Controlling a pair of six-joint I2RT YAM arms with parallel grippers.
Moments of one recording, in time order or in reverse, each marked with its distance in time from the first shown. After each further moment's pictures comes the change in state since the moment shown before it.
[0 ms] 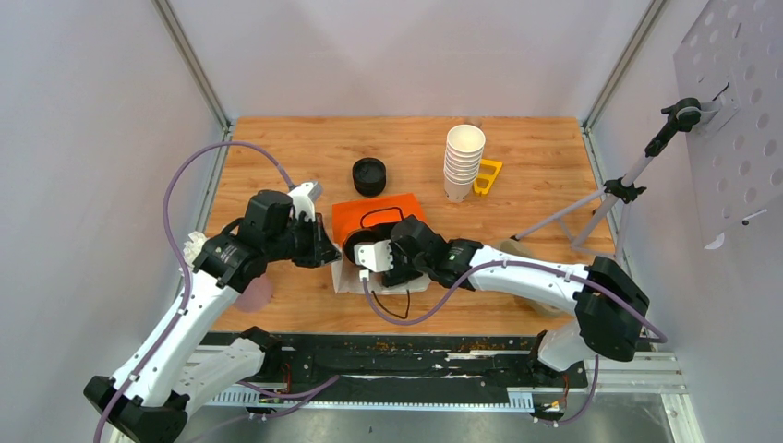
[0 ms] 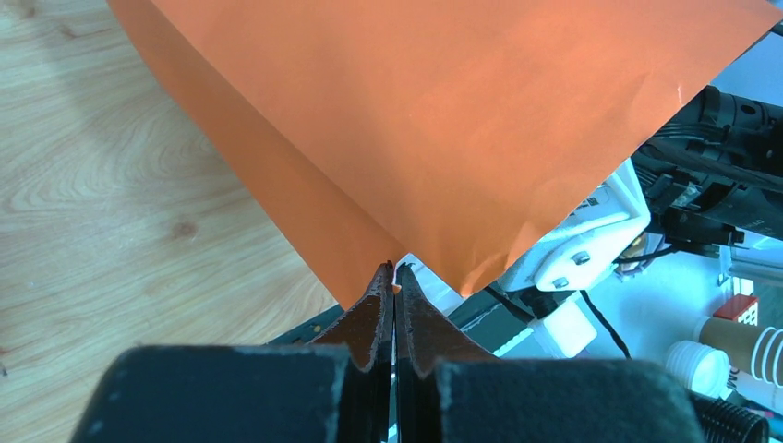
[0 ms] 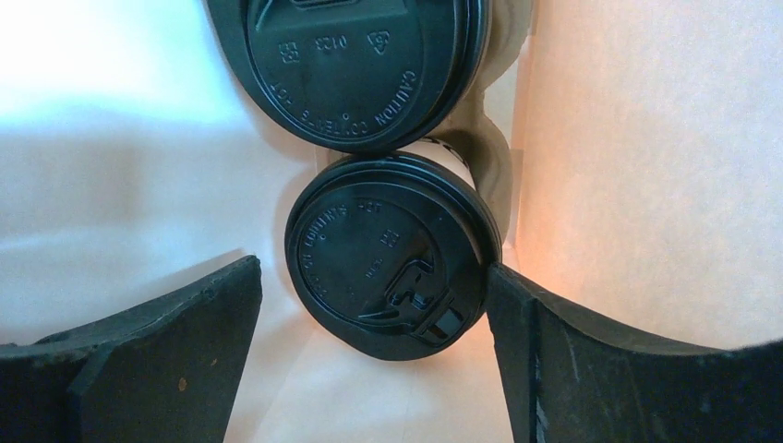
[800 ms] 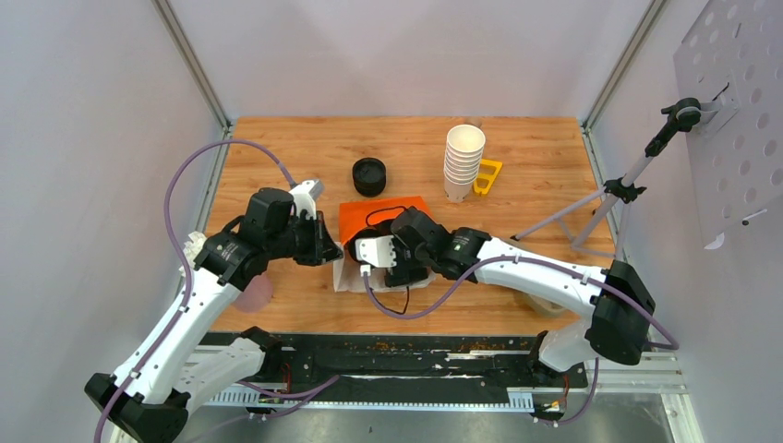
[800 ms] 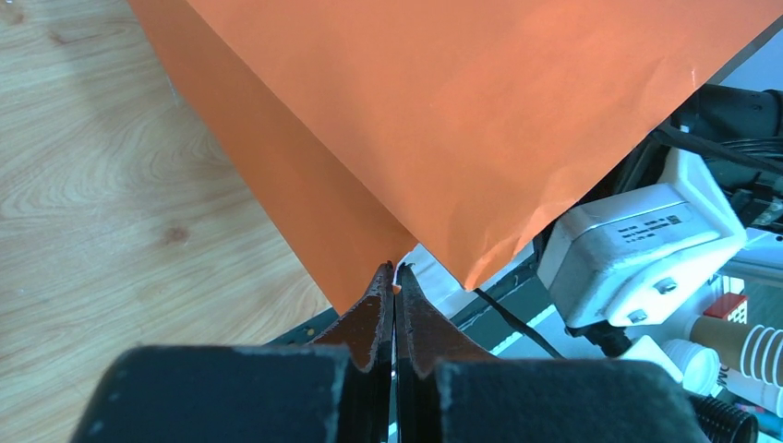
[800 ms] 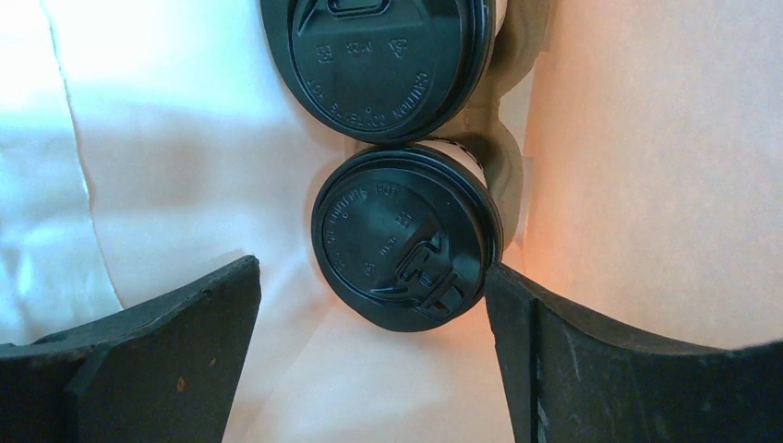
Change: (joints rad) left arm 0.000 0.018 0.013 0.008 0.012 -0.008; right arm -0.002 -0.039 0.124 -0.256 -0.057 0.068
